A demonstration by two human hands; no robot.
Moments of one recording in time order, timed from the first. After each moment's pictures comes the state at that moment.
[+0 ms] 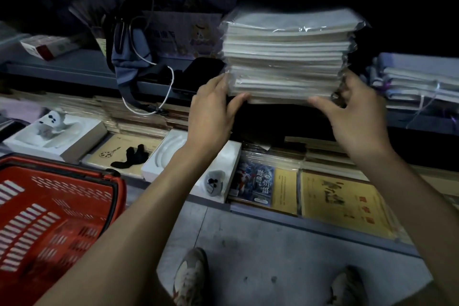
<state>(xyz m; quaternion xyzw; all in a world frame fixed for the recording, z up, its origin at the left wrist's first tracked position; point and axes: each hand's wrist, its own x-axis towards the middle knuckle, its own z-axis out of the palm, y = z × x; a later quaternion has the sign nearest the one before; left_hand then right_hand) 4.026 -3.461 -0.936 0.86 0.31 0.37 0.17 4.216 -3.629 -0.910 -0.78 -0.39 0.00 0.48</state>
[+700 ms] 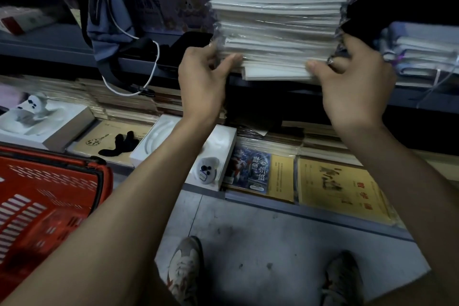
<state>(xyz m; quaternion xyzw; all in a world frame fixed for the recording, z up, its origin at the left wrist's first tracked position) 4.047 -3.454 -0.933 0.74 0.32 0.51 0.31 4.198 -3.610 -0.906 -0.80 -0.33 -0.10 0.49</state>
